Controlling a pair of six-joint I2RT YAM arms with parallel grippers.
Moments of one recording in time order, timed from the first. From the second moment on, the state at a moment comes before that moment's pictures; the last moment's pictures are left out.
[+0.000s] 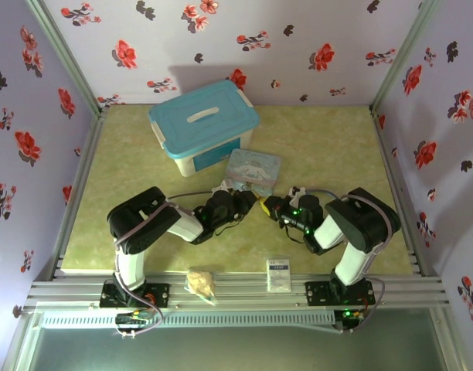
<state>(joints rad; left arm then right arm) -0.94 1.91 0.67 0.93 -0.03 -1.49 0.51 1.74 0.21 1.24 -0.41 1.48</state>
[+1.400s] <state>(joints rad) -0.95 1.94 0.67 1.04 -0.07 -1.61 0.59 1.44 0.35 0.65 -0.20 1.36</state>
